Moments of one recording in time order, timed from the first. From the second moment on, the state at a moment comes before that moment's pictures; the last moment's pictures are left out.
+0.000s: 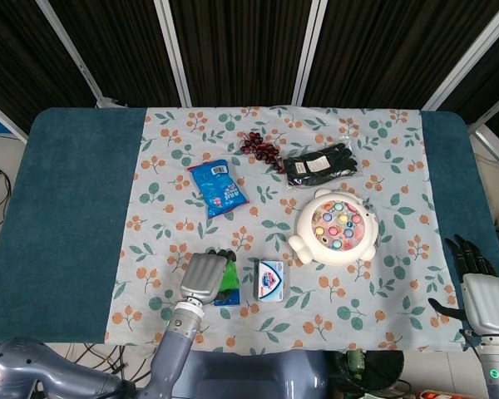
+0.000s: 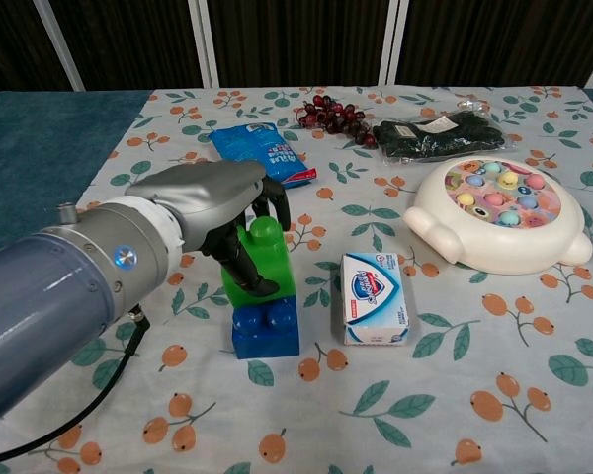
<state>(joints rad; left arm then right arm) -0.79 -1.94 -0.24 -1.87 0.68 1.45 1.05 0.07 -1.11 0.08 -1.66 -1.43 1.44 -0.01</state>
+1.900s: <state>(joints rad) -0.79 -1.64 -0.12 -2.13 0.82 1.44 1.06 0.07 -1.11 0.08 -1.66 -1.43 1.44 -0.02</state>
